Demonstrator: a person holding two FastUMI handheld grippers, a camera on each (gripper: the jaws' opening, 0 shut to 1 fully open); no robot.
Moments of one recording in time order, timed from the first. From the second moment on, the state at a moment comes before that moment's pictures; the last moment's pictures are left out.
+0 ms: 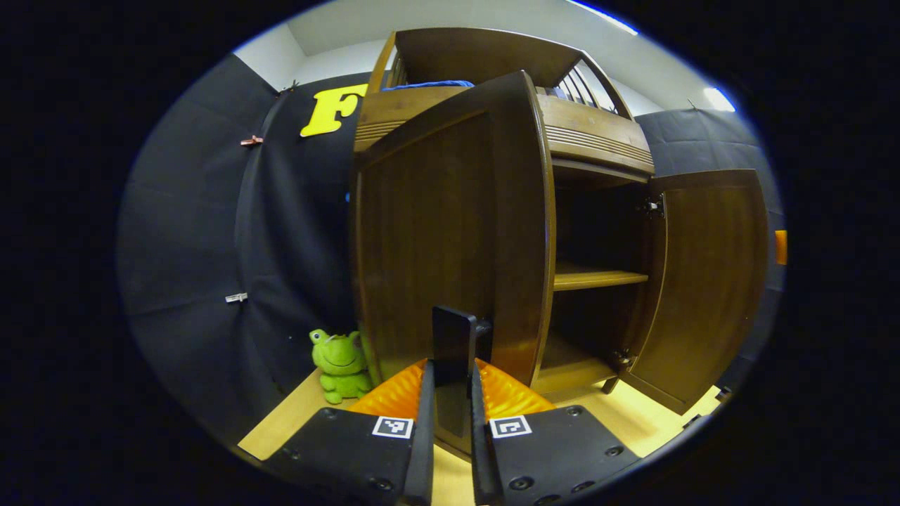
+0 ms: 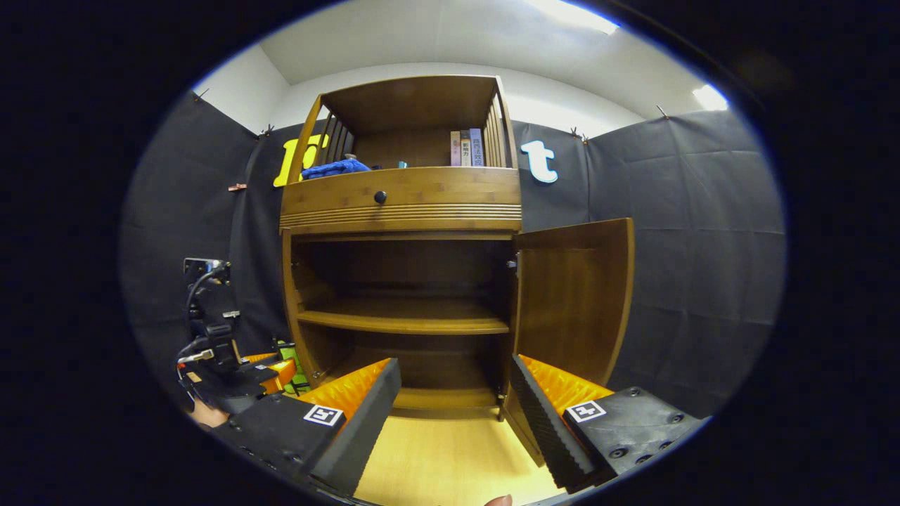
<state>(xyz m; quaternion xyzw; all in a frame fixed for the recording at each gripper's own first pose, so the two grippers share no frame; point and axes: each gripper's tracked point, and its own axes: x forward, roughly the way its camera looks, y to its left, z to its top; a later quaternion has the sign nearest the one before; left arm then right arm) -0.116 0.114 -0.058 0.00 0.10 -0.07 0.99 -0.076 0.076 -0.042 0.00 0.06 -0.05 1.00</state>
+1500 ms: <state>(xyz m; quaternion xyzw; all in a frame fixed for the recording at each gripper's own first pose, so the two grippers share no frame) -0.164 0.256 -0.047 -0.02 0.10 0.00 0.99 -0.069 0.115 -0.053 -0.01 0.05 -0.03 1.00</state>
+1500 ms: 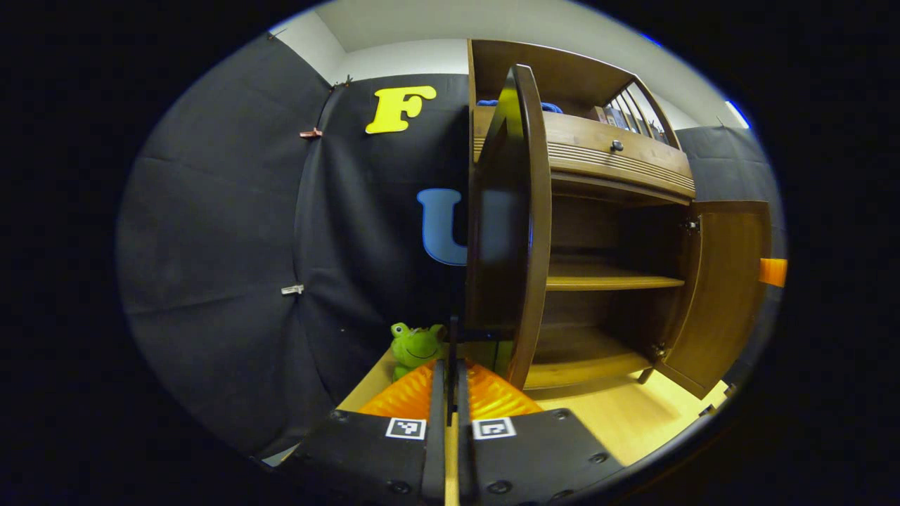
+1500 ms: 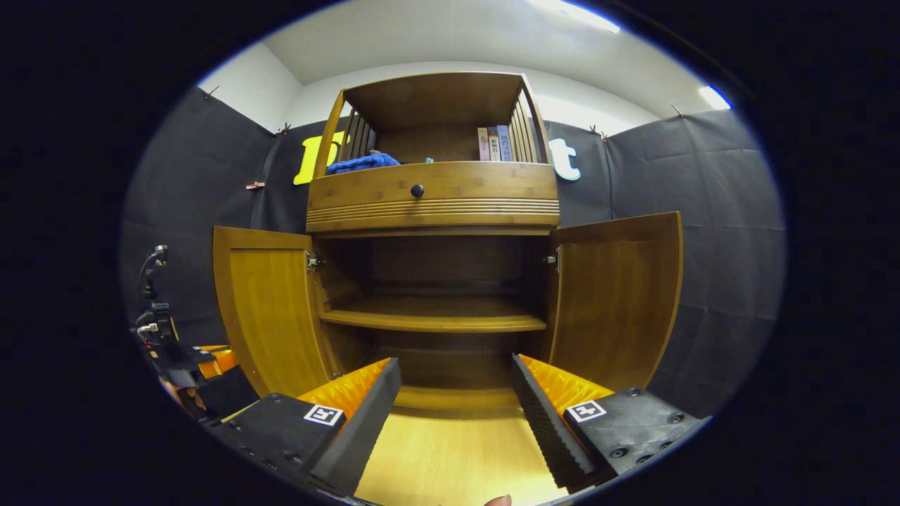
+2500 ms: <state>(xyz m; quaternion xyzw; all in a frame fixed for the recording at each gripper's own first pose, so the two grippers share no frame) -0.201 0.110 0.041 -0.01 0.05 -0.02 1.00 -0.046 0.045 -0.057 0.01 0.05 -0.01 1.00</state>
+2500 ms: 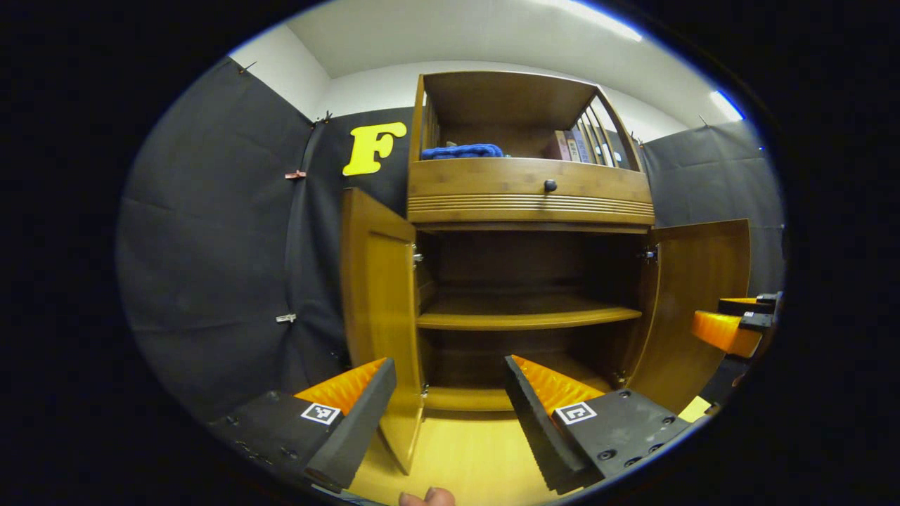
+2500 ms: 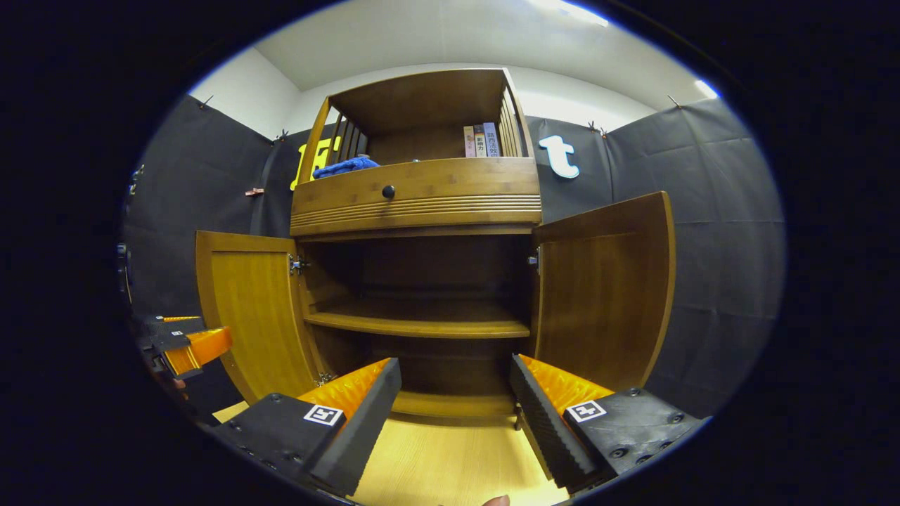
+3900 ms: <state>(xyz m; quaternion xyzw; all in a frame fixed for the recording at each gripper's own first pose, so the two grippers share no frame) -0.177 -0.011 0.060 0.01 0.03 -0.05 1.00 -0.050 -0.013 -0.044 0.02 0.02 0.00 1.00</state>
